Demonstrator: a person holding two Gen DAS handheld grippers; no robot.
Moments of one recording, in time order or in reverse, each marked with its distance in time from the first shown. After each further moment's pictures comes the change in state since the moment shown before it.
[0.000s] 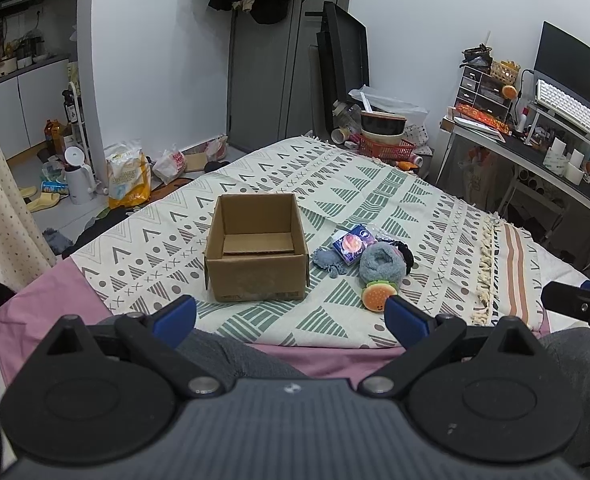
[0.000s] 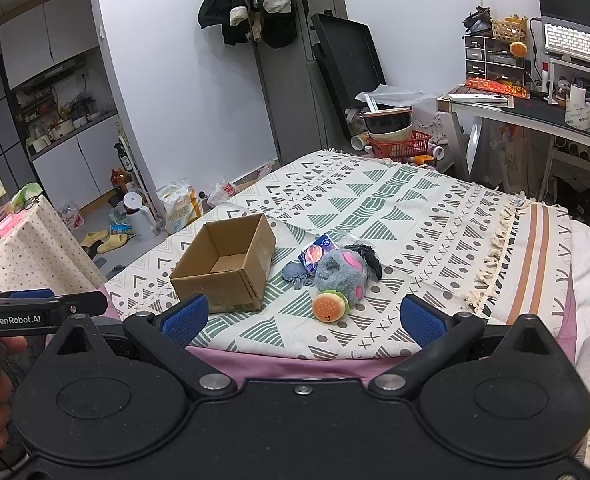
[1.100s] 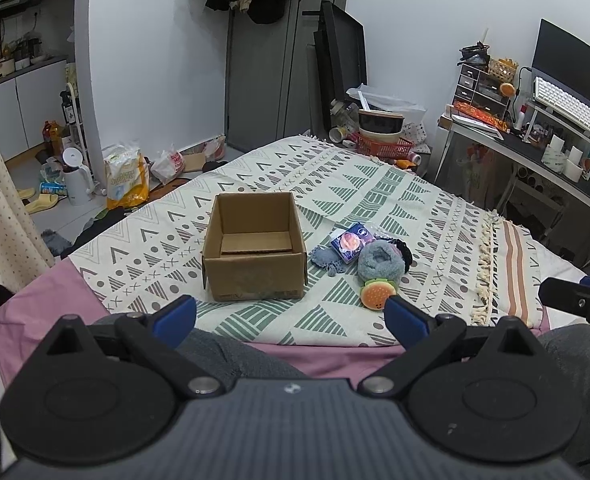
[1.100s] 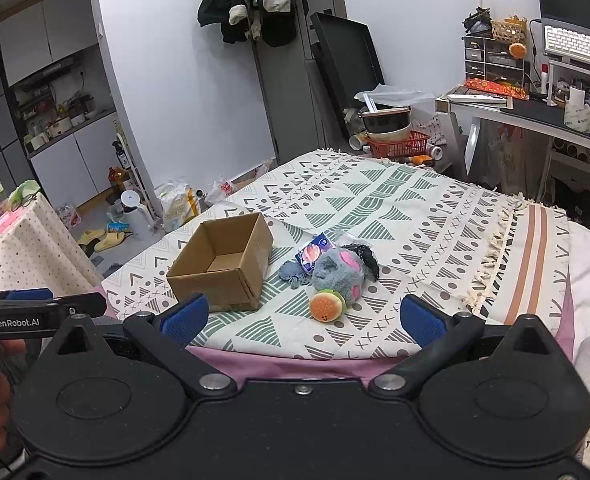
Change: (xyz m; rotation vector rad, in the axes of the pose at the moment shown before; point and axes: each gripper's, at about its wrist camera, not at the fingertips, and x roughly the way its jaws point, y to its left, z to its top) left arm 0.006 -0.002 -0.002 0.010 0.000 0.007; right arm 0.004 -0.001 -0.002 -0.006 0.000 -0.009
